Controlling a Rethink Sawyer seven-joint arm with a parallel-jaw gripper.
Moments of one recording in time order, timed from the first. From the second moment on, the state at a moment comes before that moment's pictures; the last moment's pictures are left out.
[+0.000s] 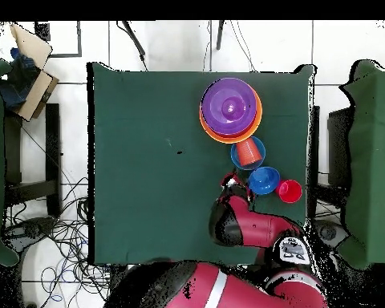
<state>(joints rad) -0.32 -0.45 -0.24 1.84 -0.36 -0.36 2.55</state>
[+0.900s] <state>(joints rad) -0.30 -0.37 -0.33 1.83 -0.36 -0.39 2.55</state>
